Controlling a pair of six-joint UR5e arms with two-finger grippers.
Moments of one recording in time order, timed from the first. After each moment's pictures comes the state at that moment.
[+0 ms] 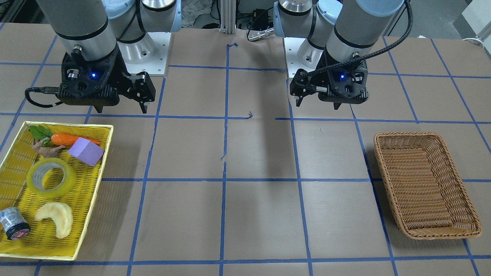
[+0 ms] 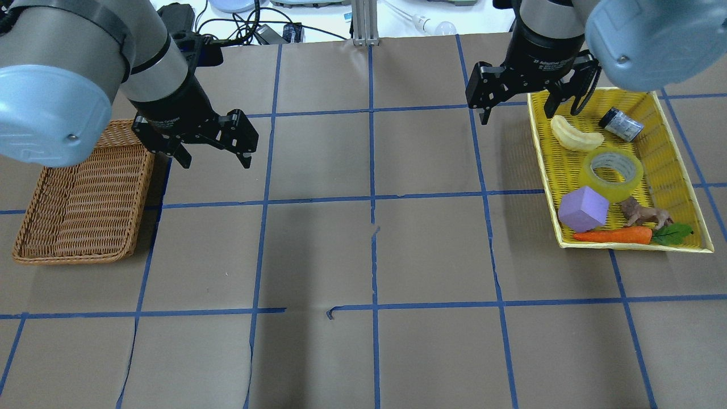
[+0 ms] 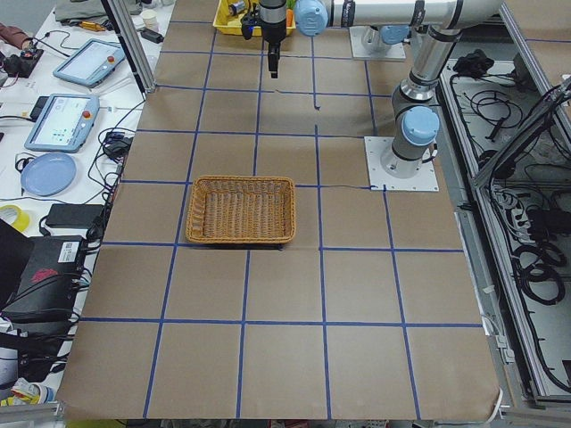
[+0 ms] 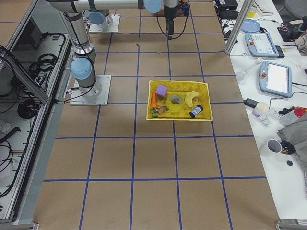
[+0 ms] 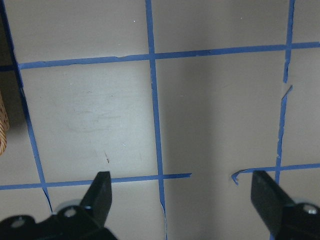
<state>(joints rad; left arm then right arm) -1.61 -1.57 -1.65 -1.53 1.55 0.01 1.64 -1.50 1.51 -1.60 -1.62 0.04</state>
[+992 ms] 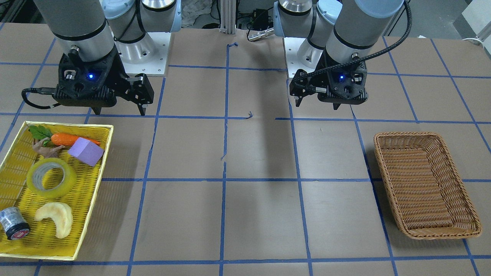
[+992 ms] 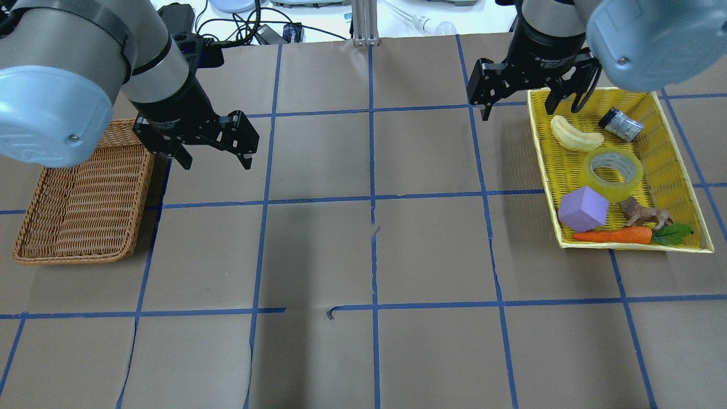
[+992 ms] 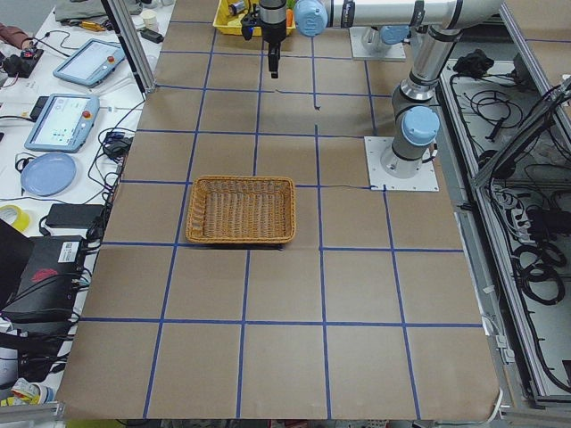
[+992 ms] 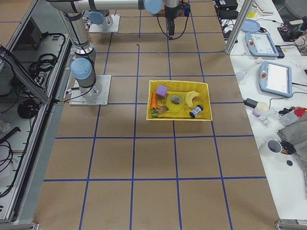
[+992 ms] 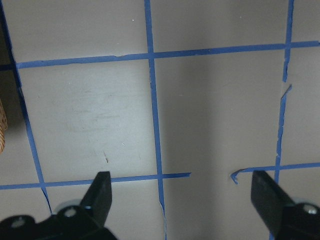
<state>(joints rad) -1.61 -1.57 -1.65 -1.53 1.55 0.02 1.63 -1.49 1.51 -1.64 -1.62 0.04</state>
